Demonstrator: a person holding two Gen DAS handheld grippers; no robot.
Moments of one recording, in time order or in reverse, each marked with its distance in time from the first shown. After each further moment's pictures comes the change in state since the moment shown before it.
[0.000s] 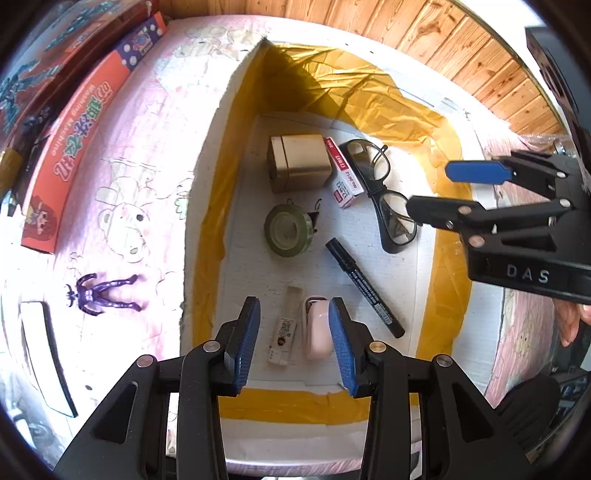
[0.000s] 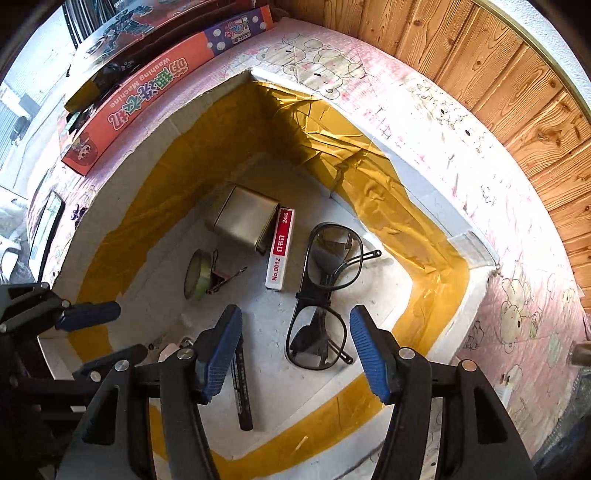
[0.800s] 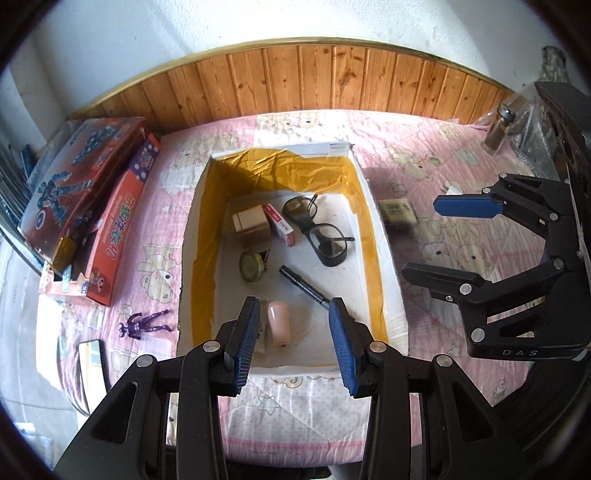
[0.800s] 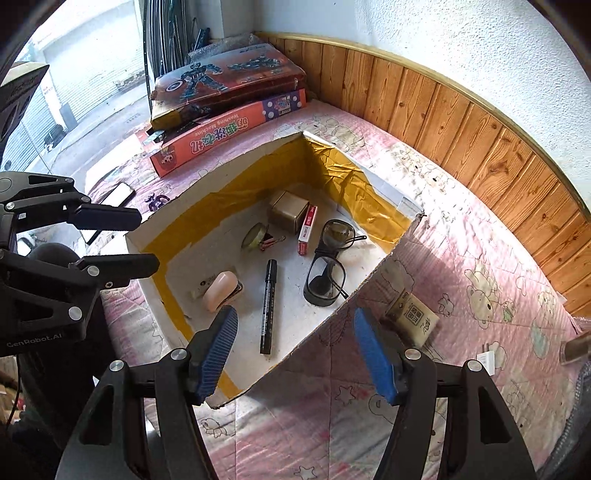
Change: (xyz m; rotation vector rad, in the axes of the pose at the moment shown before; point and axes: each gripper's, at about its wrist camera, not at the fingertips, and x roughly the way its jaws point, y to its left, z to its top) left arm -0.089 -0.118 -0.061 0.243 -0.330 0.130; right arm -0.084 0.006 -0.128 -0.092 -0.395 0.005
